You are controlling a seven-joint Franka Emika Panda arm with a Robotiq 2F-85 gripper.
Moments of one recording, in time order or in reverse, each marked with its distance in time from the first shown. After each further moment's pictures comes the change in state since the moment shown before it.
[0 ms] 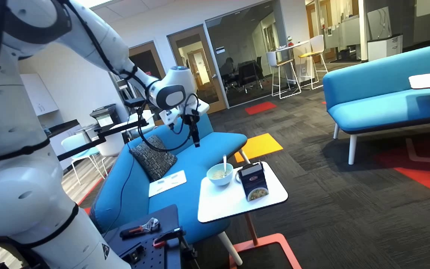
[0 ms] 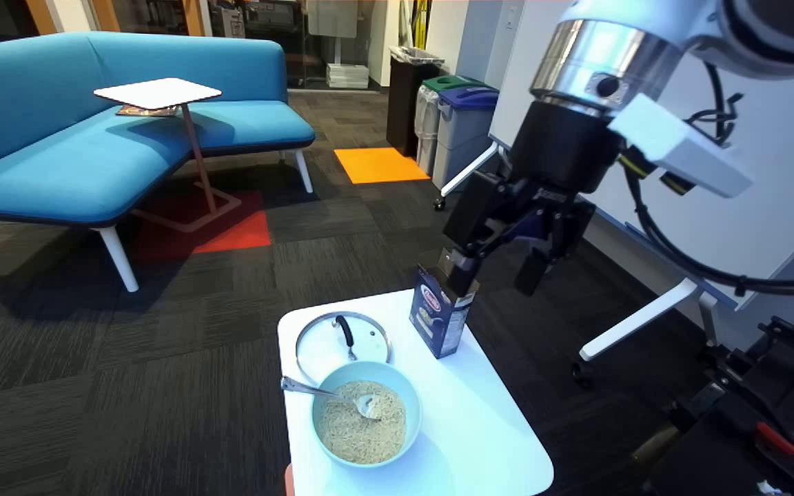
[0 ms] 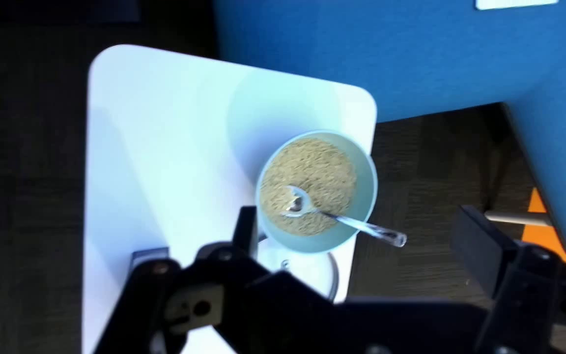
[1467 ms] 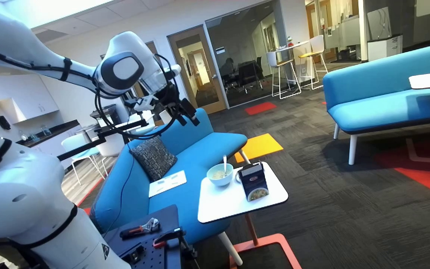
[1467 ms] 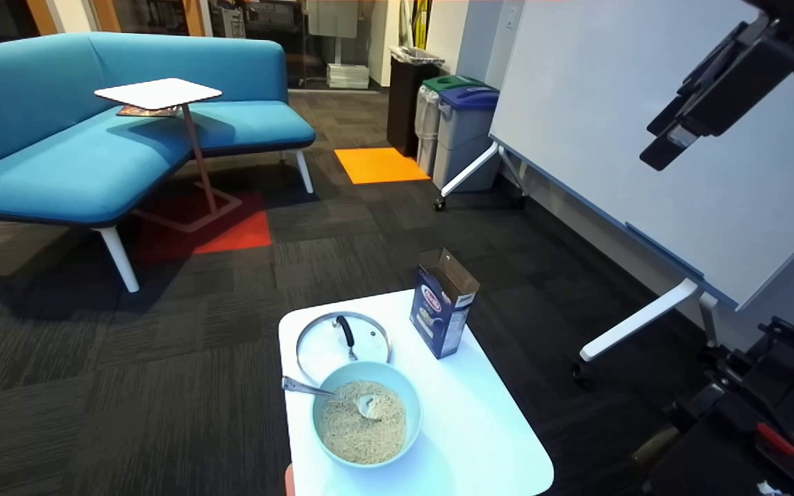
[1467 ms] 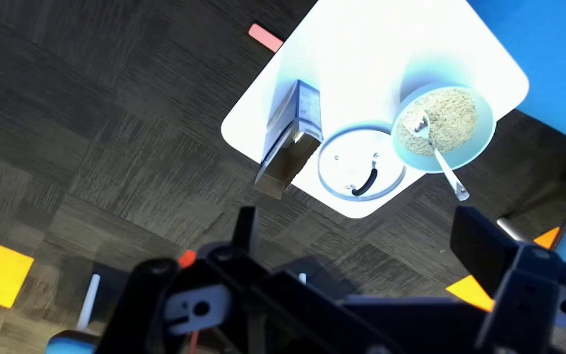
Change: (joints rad) arm -0.054 -0.682 -0.081 -0.385 -0.336 -0.075 -0.405
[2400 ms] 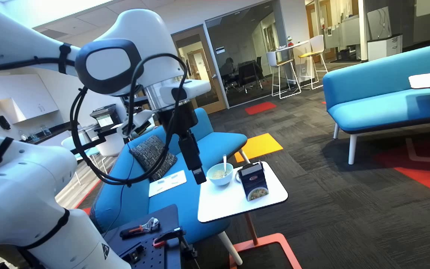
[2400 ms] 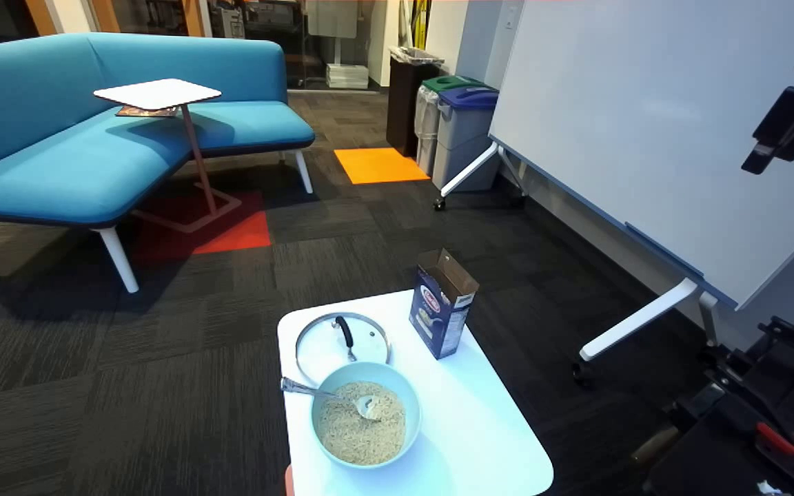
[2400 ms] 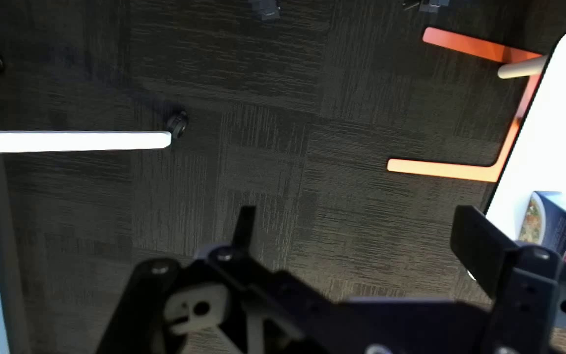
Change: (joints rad) arm -0.386 -0.087 -0.312 -0.094 -0.190 -0.319 -0.053
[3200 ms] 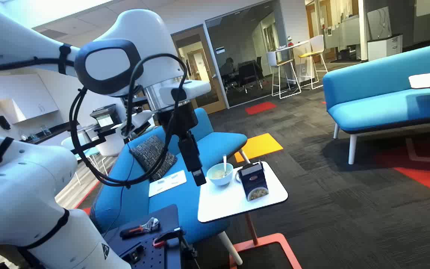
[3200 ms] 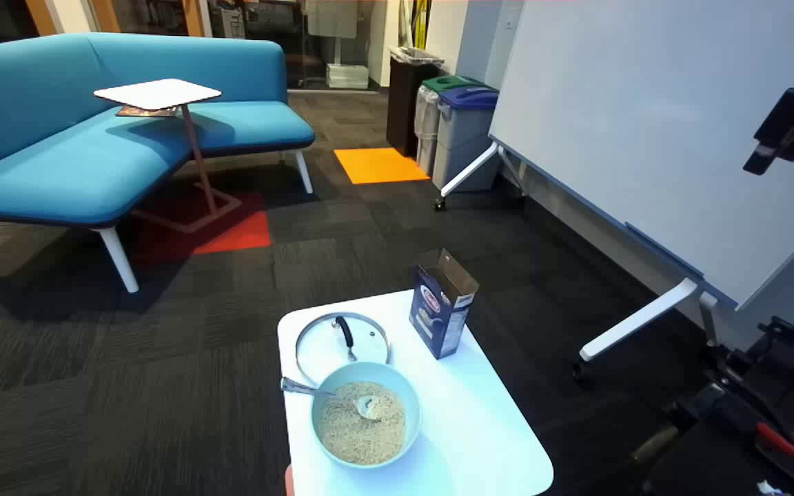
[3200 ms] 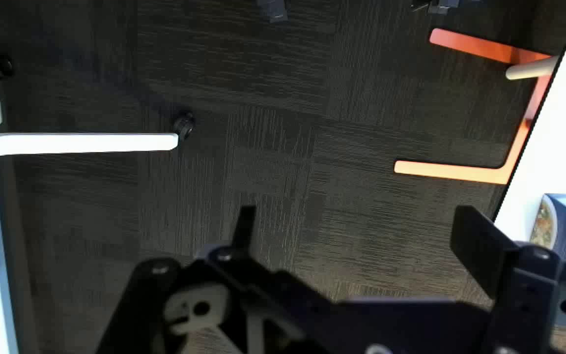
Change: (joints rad) arm -0.012 0.000 0.000 -0.003 -0.016 0.000 0.001
